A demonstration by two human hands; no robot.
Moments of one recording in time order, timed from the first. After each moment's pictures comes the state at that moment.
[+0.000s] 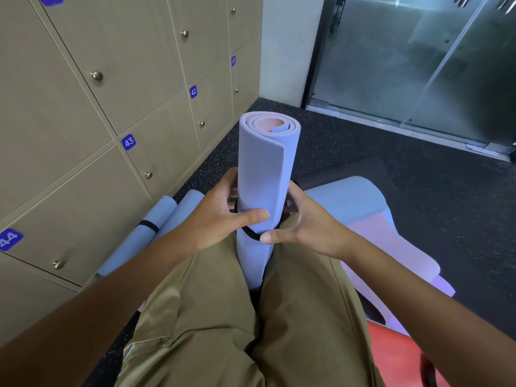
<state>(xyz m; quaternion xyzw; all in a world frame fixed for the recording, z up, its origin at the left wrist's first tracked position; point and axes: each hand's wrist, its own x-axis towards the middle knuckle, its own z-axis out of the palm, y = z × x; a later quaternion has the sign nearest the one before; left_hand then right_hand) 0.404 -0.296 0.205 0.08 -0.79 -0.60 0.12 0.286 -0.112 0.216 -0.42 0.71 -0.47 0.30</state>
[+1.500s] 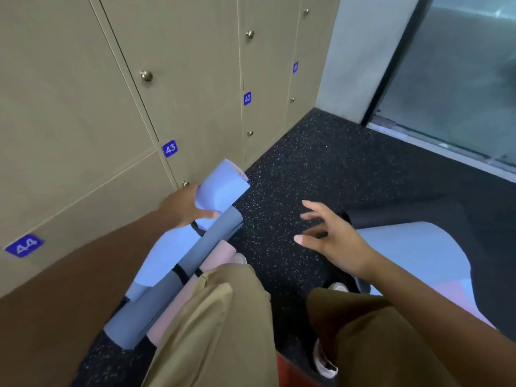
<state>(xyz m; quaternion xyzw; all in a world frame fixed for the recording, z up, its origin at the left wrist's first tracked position) 0.356 -0.567 0.075 0.37 -0.87 -0.32 0.01 0.159 -0.257 0.116 -0.41 0.77 -0.37 0.31</state>
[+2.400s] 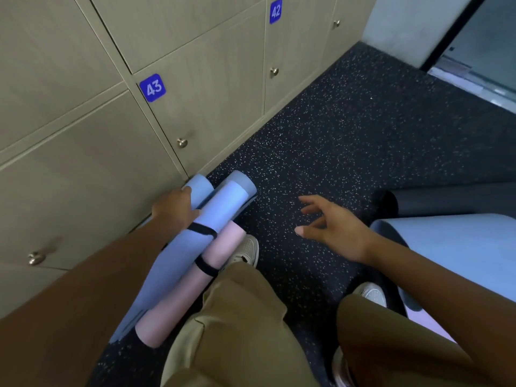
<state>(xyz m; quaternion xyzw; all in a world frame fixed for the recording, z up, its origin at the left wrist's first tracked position) 0.338 -0.659 -0.144 0.48 -0.85 -0.14 -0.15 0.091 -0.380 -0.039 -0.42 0.77 -0.24 0.41</state>
